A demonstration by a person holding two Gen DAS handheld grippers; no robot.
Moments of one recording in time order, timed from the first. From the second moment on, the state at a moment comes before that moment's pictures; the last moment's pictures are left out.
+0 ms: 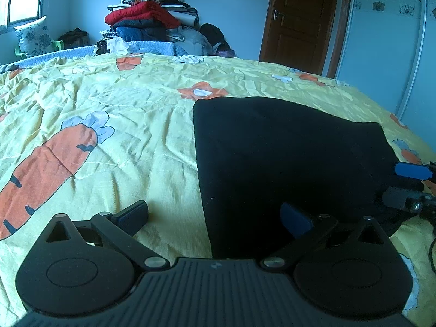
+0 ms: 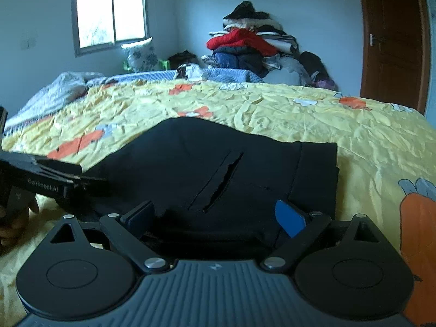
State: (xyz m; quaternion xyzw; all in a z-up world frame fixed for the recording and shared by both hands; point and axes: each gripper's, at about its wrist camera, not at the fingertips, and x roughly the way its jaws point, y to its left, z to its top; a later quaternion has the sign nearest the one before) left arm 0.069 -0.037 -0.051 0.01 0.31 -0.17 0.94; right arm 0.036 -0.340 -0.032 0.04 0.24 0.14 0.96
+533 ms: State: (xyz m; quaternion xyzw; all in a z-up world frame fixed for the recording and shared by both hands) left arm 0.113 -0.009 -0.038 -0.14 0.38 -0.29 0.87; right arm 0.069 -0.447 -0.049 0.30 0.28 0.13 0.90
